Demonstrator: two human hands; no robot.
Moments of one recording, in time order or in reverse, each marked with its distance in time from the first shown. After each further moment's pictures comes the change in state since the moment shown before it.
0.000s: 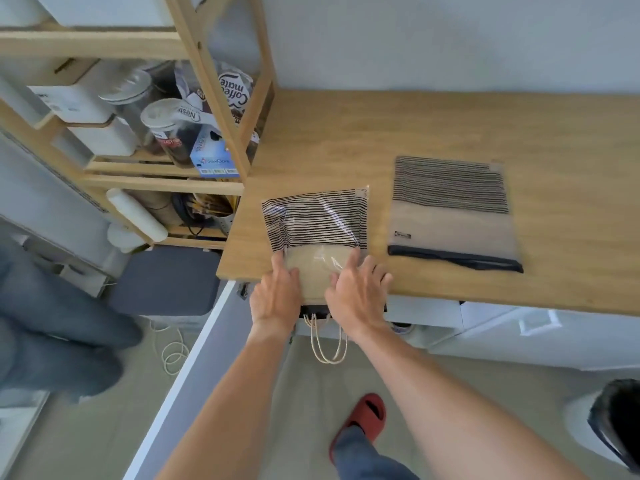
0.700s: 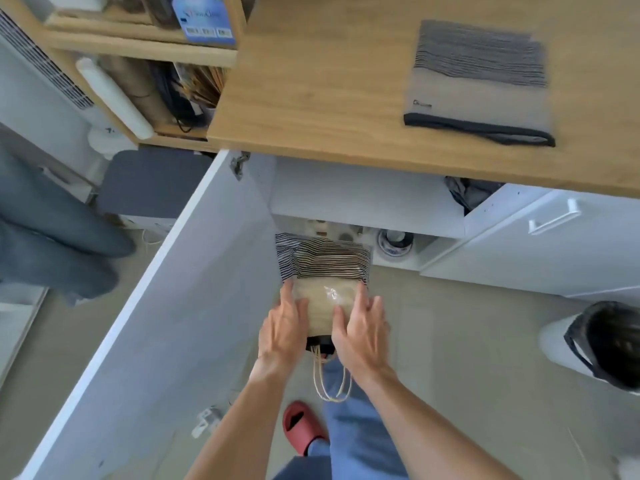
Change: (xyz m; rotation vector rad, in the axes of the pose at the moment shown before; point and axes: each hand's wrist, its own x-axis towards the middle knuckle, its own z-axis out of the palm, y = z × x) left_hand -0.210 -0.109 0.113 -0.182 -0.253 -0.161; right_hand -0.227 0.086 0.135 0.317 -0.166 0.099
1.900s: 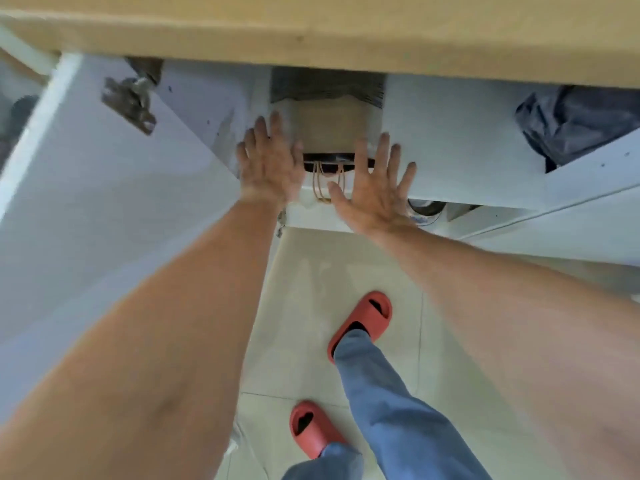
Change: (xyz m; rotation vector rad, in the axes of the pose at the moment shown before) left_hand 0.320 0.029 0.054 0.513 0.174 0.199; right_hand 0.285 0.006 0.098 -0.320 -0.057 -0.210
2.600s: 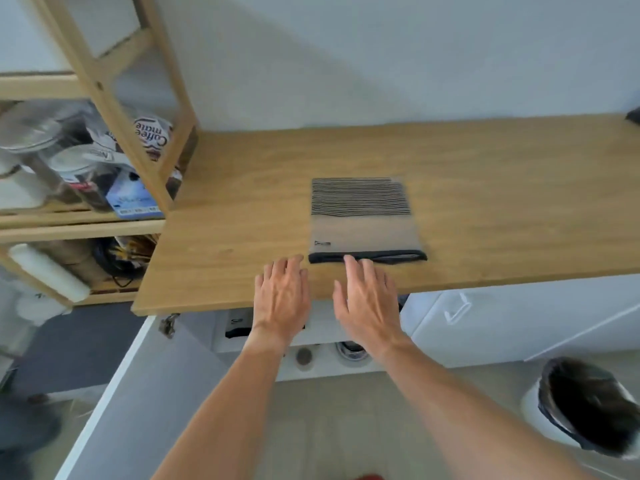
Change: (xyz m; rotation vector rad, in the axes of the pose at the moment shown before) left_hand -0.130 0.150 -0.236 -0.200 0.325 0.397; right_hand -0.134 0.040 -0.289 -0.046 0.537 0.007
